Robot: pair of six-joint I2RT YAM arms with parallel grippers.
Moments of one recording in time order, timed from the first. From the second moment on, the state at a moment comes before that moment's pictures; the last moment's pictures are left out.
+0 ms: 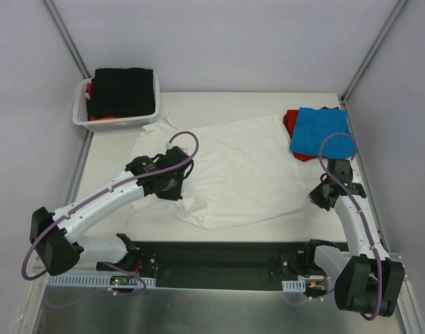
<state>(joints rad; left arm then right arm) -0.80 1.22 1.08 -1.07 -0.19 -0.60 -0.10 0.99 0.62 -0.76 0.14 0.69</state>
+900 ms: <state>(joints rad) -0.73 1.04 1.22 -1.42 -0.44 -0.86 -0.12 1.13 0.87 -0.91 0.04 0.49</state>
